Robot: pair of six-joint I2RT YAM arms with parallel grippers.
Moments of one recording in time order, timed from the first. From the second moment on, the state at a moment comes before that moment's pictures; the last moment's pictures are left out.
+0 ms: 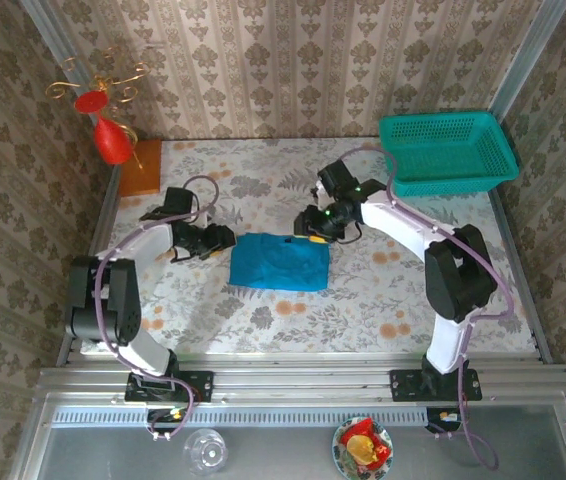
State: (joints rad) left arm -0.17 1.62 0.98 -0.54 0.54 -0.38; right arm 0.48 1.83 1.43 -0.73 -0.38 0.59
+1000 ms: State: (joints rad) left arm -0.21 1.83 0.99 -0.47 0.73 -0.35; right arm 0.46 1.92 1.23 -0.59 -0.38 0.61
